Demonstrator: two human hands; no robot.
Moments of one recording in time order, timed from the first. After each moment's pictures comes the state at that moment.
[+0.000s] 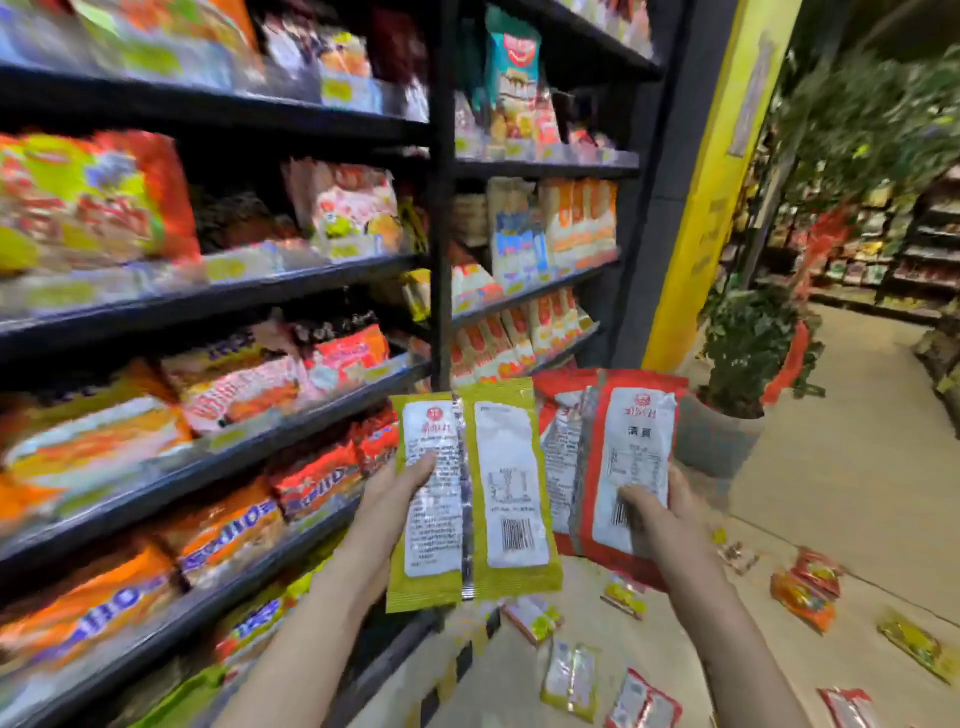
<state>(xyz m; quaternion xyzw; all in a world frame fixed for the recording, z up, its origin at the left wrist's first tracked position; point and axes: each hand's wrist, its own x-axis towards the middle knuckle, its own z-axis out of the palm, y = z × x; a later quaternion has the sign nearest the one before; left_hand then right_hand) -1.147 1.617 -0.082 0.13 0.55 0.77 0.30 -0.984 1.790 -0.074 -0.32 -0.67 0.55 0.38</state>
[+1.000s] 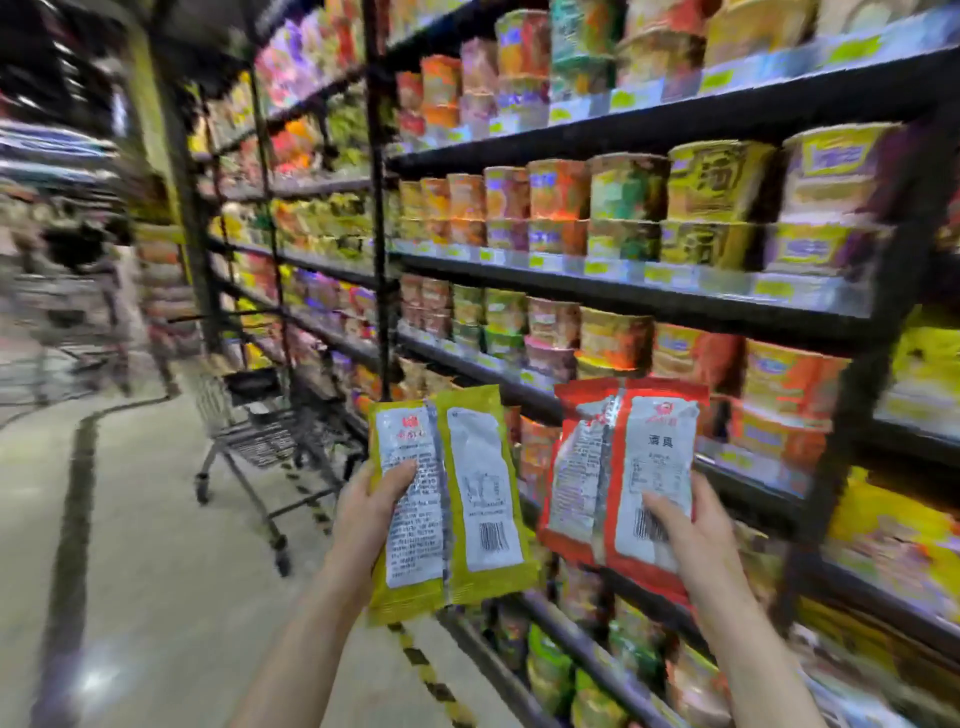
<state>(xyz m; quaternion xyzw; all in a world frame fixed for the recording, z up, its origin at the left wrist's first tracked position) -0.724 0.697 -0.011 -0.33 0.52 0.61 -0.51 -0.943 0.840 -0.012 0.32 -0.63 0.69 -0.15</state>
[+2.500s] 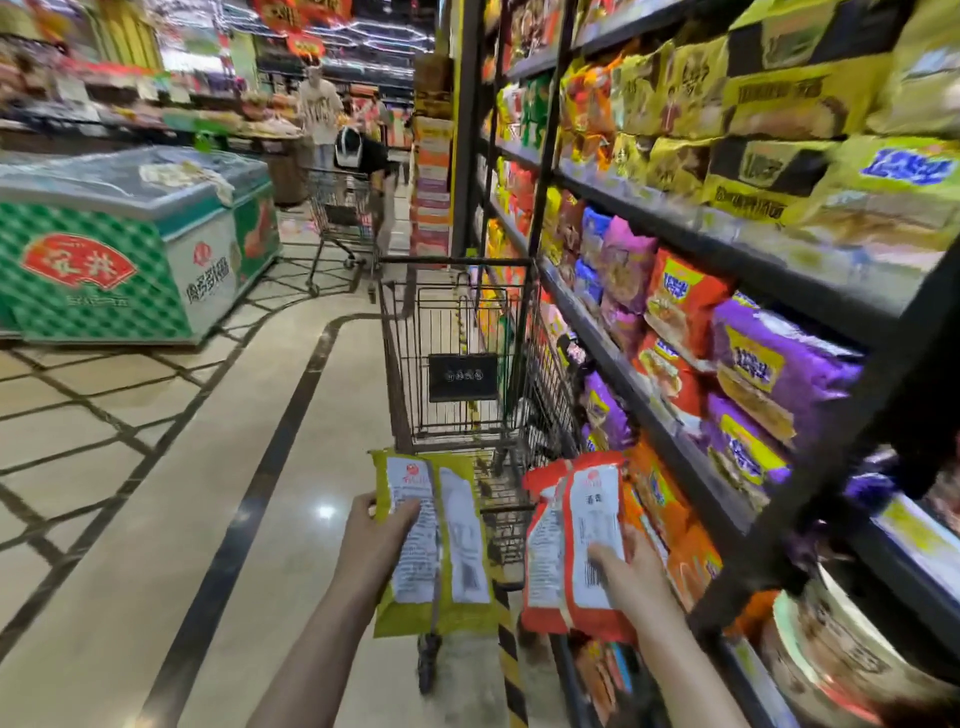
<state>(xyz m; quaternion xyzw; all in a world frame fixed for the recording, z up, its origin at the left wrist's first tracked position) -0.654 -0.248 -0.154 -0.63 0.33 0.46 -0.54 -0.898 -0.264 -0.169 0.44 -0.69 0.40 -0.41</state>
